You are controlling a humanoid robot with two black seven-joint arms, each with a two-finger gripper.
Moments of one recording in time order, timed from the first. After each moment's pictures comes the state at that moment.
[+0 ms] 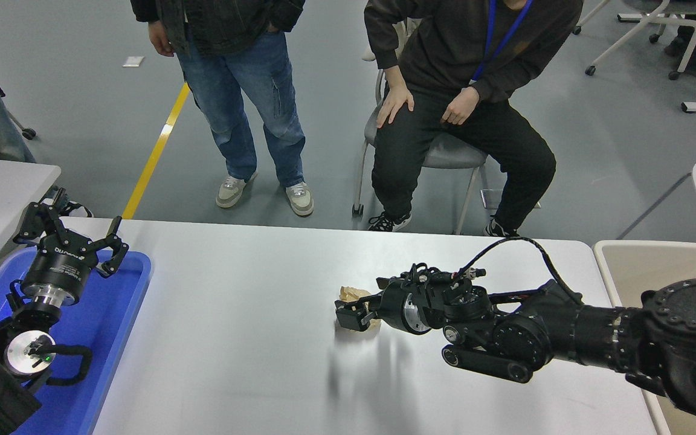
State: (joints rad) left arm -0.55 0.46 -0.62 -0.39 -0.23 -0.70 -0.58; right arm 1.04 -0.02 -0.30 0.86 -1.39 -0.16 -0.06
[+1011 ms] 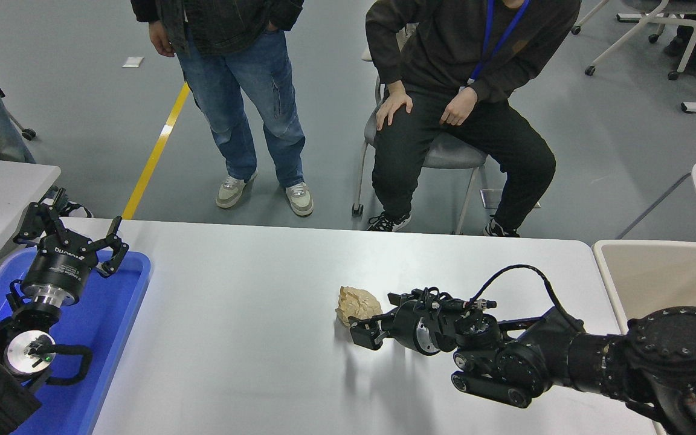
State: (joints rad) left arm -0.55 0.46 -0.62 -0.39 -0.23 -0.70 -0.58; right arm 0.96 0.00 -0.34 0.79 -1.38 -0.27 0.02
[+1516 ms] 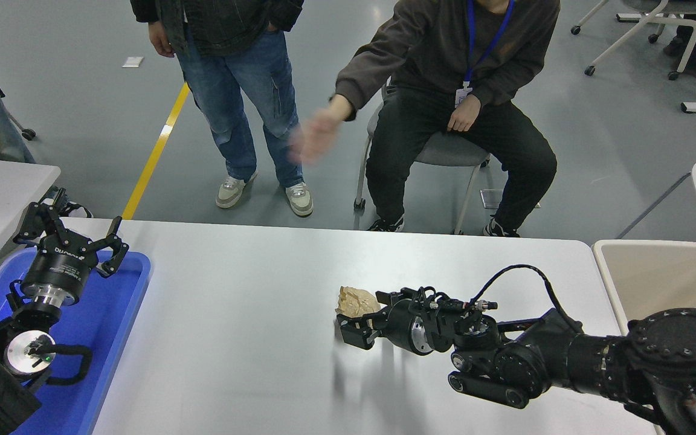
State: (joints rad) left arm -0.55 0.46 -0.62 -0.39 -0.23 -0.70 -0.58; right arm 0.96 0.00 -0.33 0.79 -1.39 -0.30 0.06
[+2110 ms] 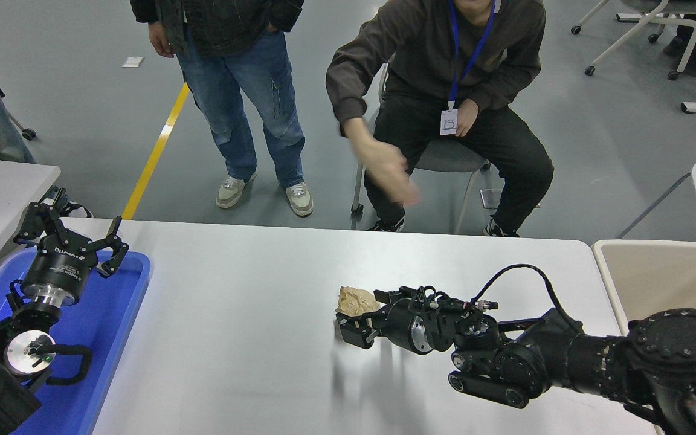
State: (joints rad) left arm -0.55 0.46 -0.62 -0.39 -0.23 -0.70 -0.58; right arm 0.96 0.00 -0.33 0.79 -1.40 -0.31 0.07
